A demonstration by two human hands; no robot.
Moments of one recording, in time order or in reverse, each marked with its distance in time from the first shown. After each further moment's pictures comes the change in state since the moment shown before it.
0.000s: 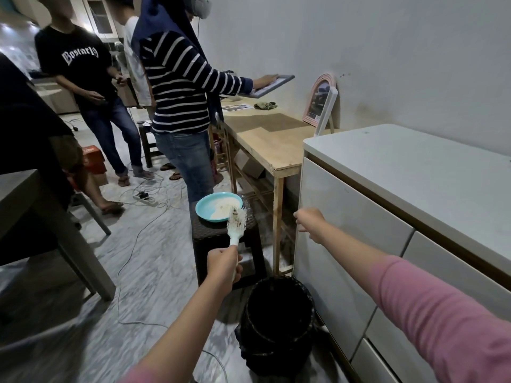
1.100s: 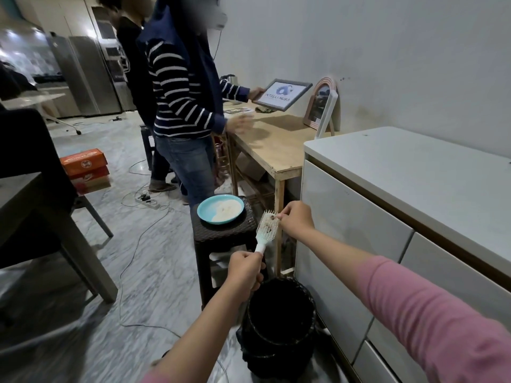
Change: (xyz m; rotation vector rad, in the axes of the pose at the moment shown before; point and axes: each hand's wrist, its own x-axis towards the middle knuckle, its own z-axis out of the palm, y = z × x) left_hand -0.022 -0.007 0.025 0.198 -0.153 0.019; right_hand -0.001 -0.001 0.030 -0.347 0.154 -0.485
